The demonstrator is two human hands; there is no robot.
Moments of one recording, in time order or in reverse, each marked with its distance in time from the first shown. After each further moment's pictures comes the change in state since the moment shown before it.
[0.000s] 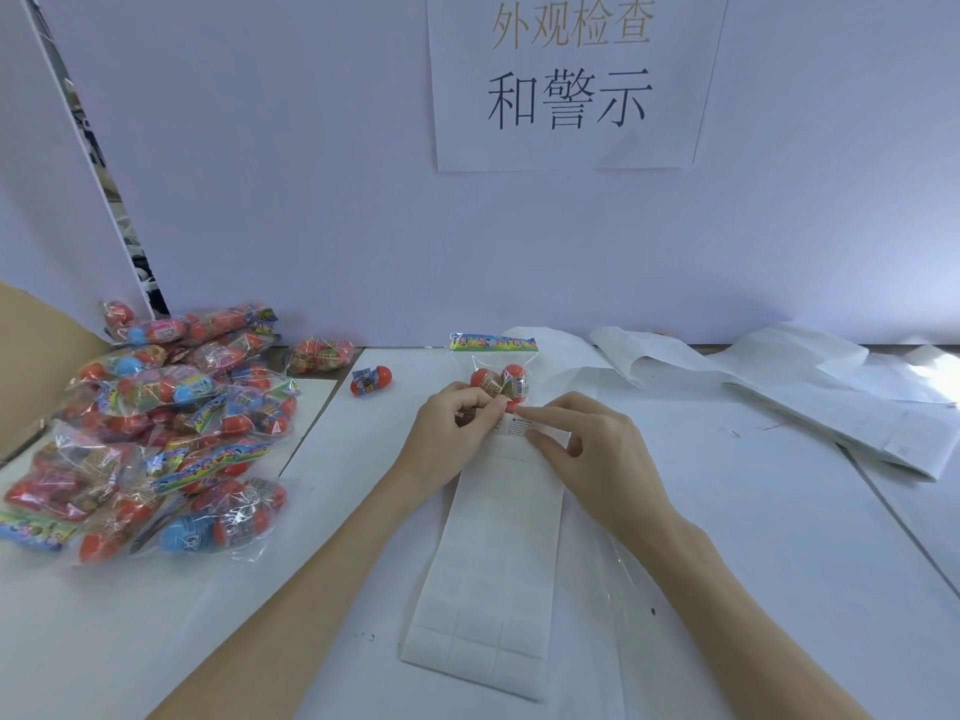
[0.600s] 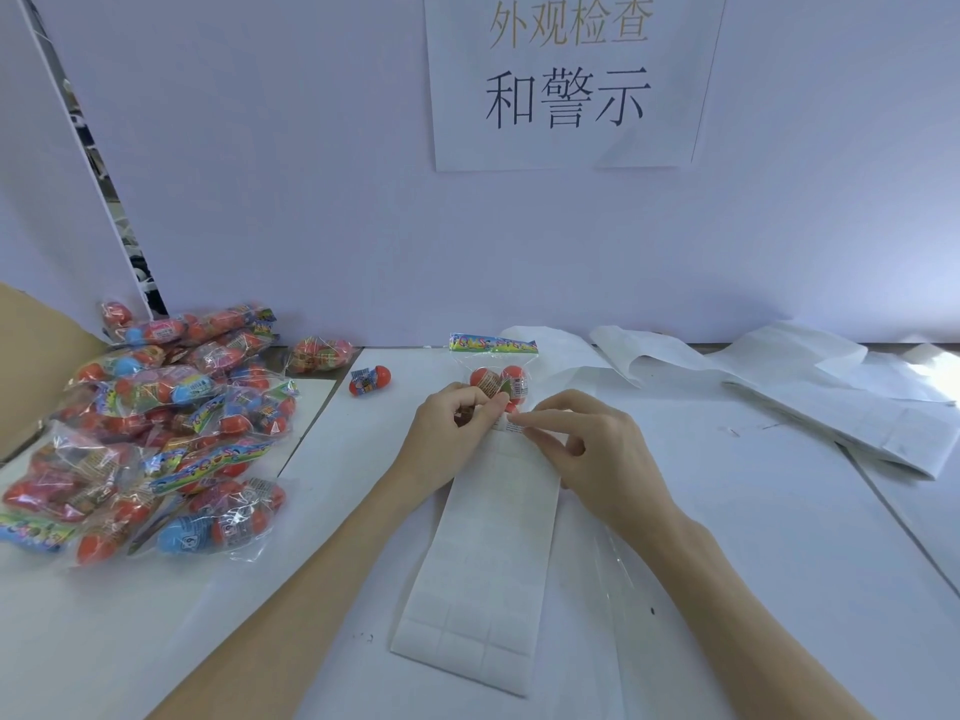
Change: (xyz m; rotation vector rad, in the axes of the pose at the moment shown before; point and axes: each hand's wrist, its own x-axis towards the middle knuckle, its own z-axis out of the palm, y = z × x) left_hand 0.003 -0.004 0.001 -0.005 0.020 -0.010; right_hand 0.000 0.000 -0.004 0.052 0.006 -0.054
